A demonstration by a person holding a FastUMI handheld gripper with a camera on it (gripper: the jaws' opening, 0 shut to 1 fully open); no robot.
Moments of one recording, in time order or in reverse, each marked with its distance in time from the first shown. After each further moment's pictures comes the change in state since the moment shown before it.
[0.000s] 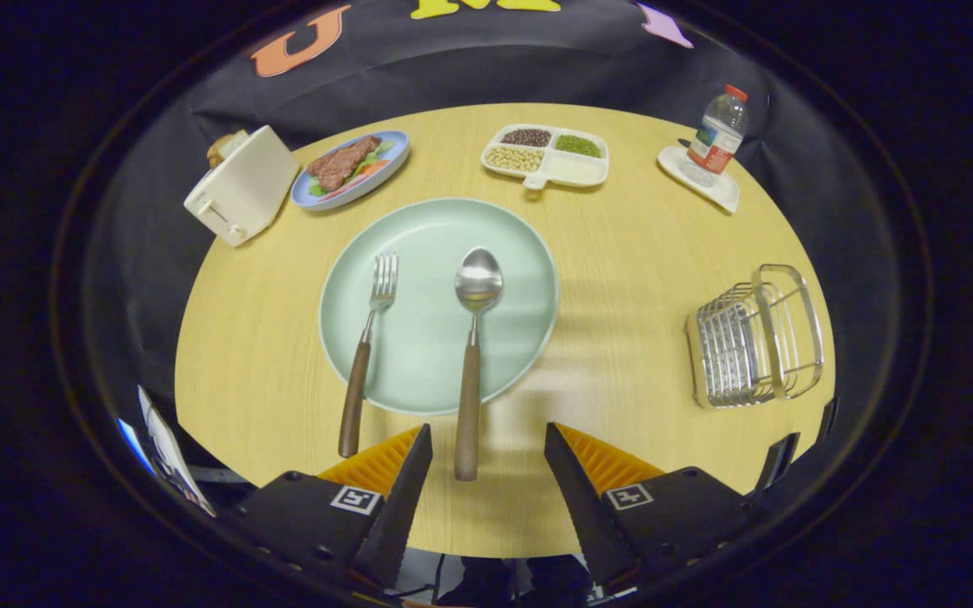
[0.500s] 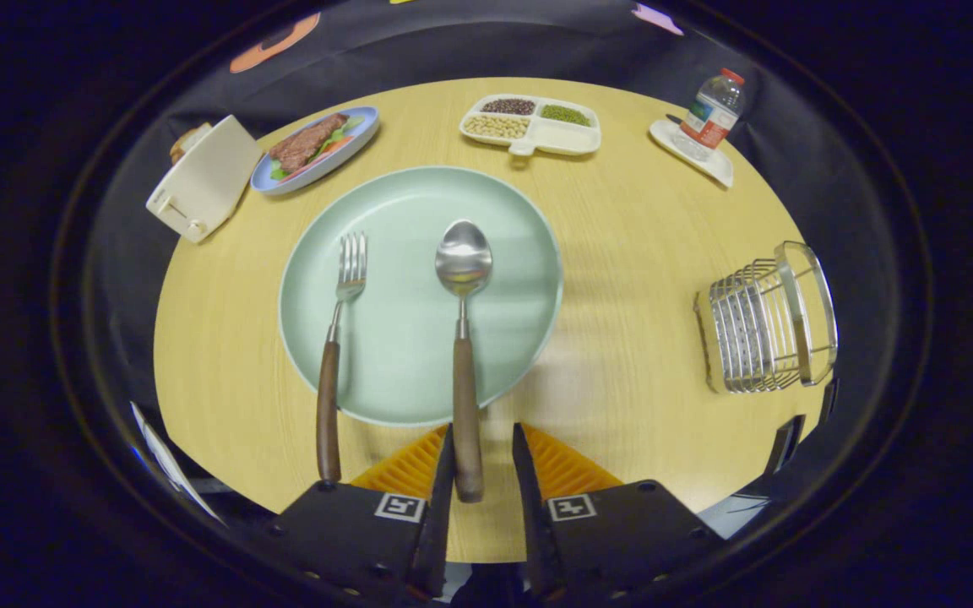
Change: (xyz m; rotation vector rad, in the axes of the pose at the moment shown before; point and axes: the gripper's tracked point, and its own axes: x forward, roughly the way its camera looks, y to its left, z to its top) arm 0.025 0.002 -0.003 0.070 0.077 -0.080
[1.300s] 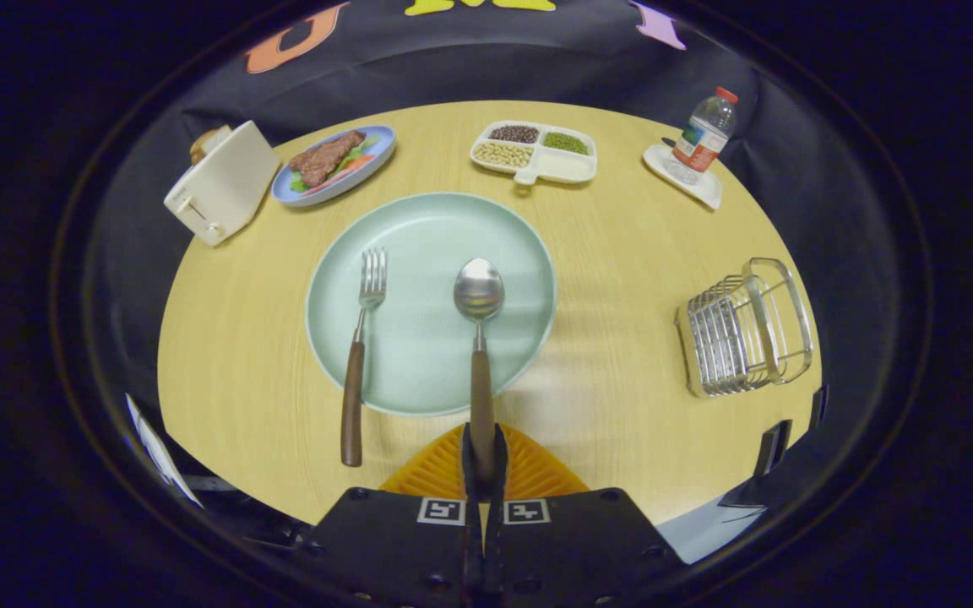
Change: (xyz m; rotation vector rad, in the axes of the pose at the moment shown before) arm -0.032 -0.004 0.004 -0.033 -0.105 -0.013
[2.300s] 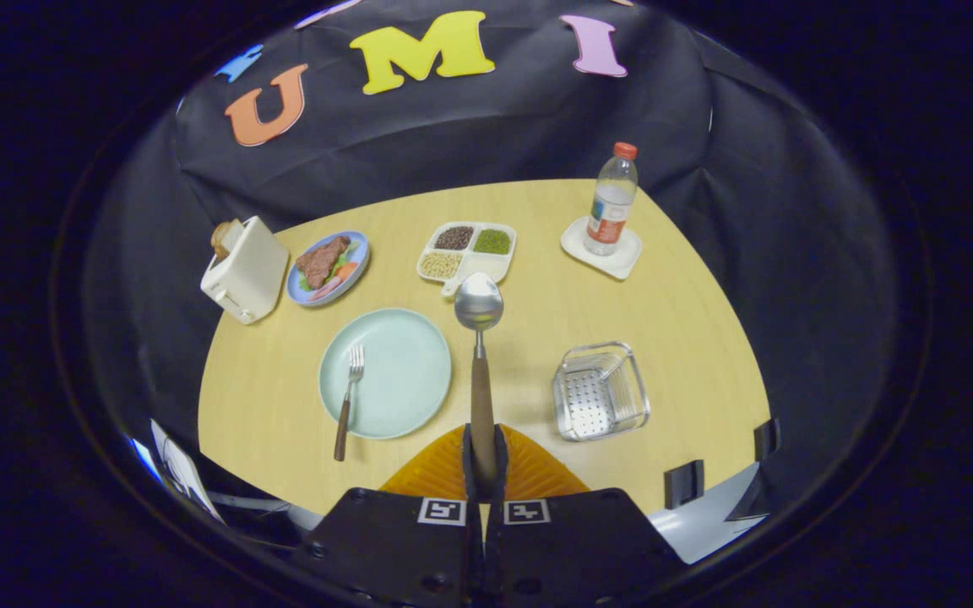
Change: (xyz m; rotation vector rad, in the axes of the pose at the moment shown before) arm -0.128 -0.126 0.053 0.059 -0.218 0.054
